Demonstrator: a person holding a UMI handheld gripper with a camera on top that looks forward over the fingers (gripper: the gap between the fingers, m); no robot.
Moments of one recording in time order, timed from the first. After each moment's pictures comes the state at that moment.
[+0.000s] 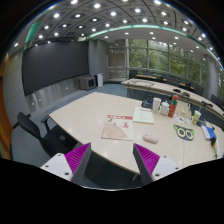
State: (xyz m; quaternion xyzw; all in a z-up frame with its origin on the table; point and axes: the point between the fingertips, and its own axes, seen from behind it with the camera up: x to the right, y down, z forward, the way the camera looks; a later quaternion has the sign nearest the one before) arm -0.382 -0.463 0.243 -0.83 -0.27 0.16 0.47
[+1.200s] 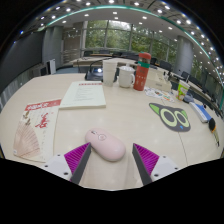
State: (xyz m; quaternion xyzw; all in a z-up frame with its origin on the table) arm -0.277 -0.102 -0.007 -0.90 -0.10 -0.01 0.42
